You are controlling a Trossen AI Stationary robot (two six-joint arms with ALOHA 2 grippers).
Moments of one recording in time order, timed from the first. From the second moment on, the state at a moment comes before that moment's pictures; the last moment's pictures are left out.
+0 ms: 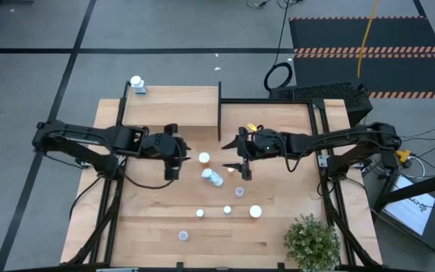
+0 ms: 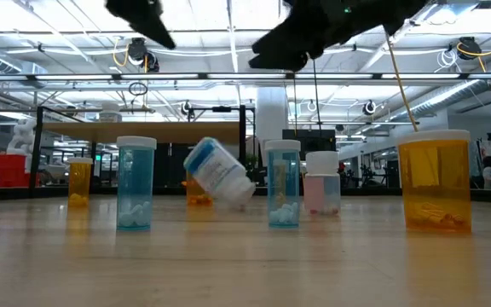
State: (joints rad) left arm -0.11 1.22 1.15 -0.74 -0.25 0.04; right arm -0.03 1.42 0.88 0.14 -0.05 -0.11
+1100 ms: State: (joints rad) left arm -0.24 1.52 0.76 -0.04 -0.31 -0.21; right arm 0.03 1.47 0.85 0.17 0.02 -0.09
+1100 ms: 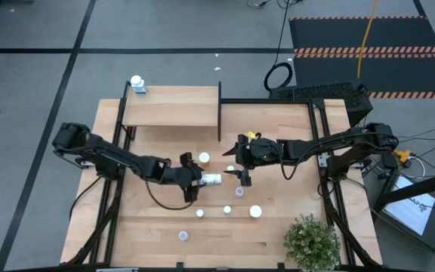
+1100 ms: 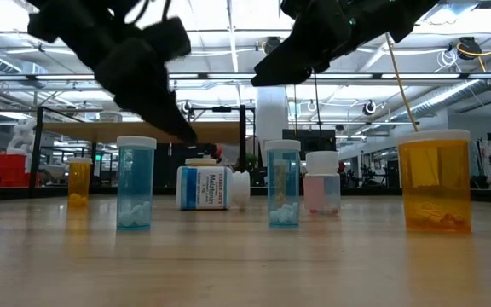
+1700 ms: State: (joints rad) left arm -0.22 1.68 0.76 0.11 -0.21 -0.22; right arm 0.03 1.47 0.85 0.19 0.02 -0.12
